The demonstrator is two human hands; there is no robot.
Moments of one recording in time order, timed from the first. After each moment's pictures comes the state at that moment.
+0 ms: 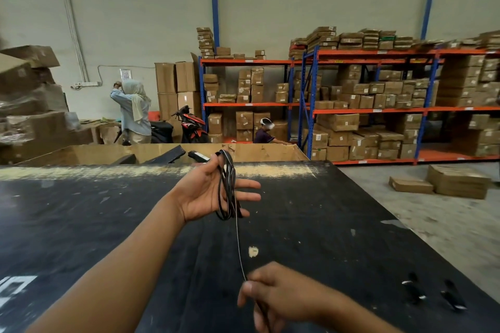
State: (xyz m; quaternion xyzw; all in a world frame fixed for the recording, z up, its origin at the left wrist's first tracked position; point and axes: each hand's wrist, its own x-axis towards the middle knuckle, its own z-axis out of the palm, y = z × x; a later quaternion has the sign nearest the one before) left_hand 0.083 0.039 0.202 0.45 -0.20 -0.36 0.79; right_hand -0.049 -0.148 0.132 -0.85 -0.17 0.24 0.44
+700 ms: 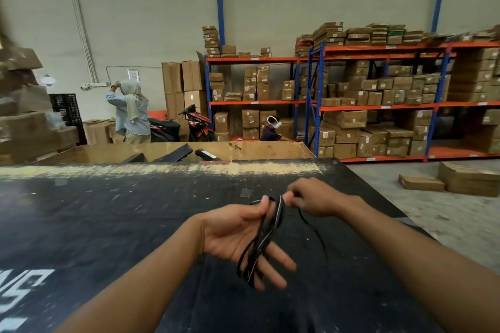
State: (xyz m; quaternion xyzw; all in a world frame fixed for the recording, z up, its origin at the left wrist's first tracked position) left_hand 0.036 0.015 0.170 0.48 -0.32 -0.60 0.56; right_hand 0.062 -0.209 0.189 -0.98 -0.16 -0.03 0.14
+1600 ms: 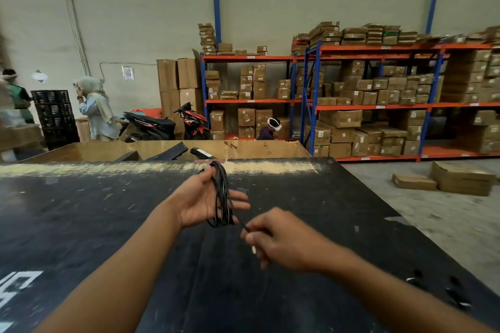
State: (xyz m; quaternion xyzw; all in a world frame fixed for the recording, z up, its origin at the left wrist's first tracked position) left_hand 0.104 0.058 0.169 0.49 -0.12 -0.31 0.80; right_hand -0.028 -0.144 0.175 -0.91 -0.23 0.03 0.35
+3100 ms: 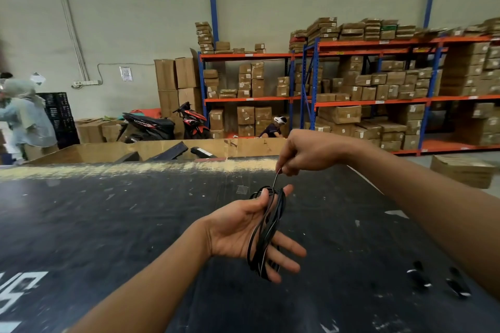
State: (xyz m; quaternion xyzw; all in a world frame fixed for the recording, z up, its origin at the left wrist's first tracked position) left_hand 0.031 -0.001 0.165 0.42 -0.29 -0.58 0.64; right_hand 0.032 -0.197 0.288 -0.96 -0.24 0.00 0.13
